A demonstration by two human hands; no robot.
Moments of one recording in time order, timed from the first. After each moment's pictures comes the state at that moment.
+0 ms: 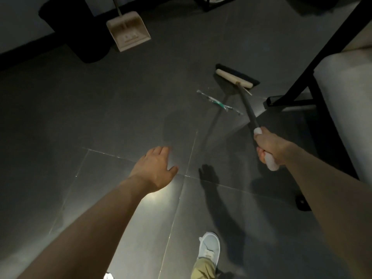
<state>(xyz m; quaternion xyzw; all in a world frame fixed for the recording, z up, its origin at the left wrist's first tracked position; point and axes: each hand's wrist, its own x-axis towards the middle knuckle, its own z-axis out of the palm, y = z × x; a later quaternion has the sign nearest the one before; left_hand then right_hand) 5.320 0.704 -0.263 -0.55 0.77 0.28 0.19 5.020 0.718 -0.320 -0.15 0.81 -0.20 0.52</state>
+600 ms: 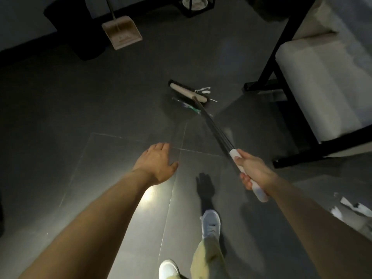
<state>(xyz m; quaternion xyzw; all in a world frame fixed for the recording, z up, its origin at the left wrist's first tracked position) 5.394 0.883 -0.198 -0.51 0.79 0.28 0.19 5.171 0.978 -0.220 -0.10 0.78 -0.31 0.54</state>
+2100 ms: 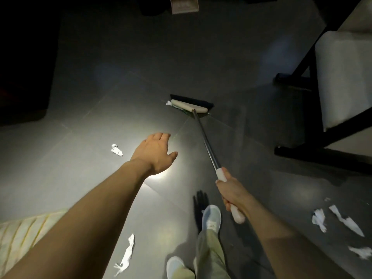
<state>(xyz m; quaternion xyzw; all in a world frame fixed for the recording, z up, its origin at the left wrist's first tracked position) 5.385 1.198 -0.199 -0.66 0.70 0.27 0.10 5.172 1.259 -0.272 -0.36 0.75 -0.05 0.56</state>
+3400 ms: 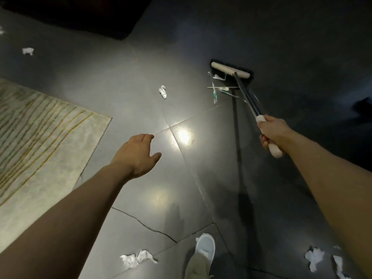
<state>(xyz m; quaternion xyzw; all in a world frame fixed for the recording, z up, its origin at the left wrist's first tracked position) 5.369 1.437 -0.219 -0.84 0.45 0.29 0.07 5.128 1.196 -0.267 -0.50 0.68 -0.01 0.54</state>
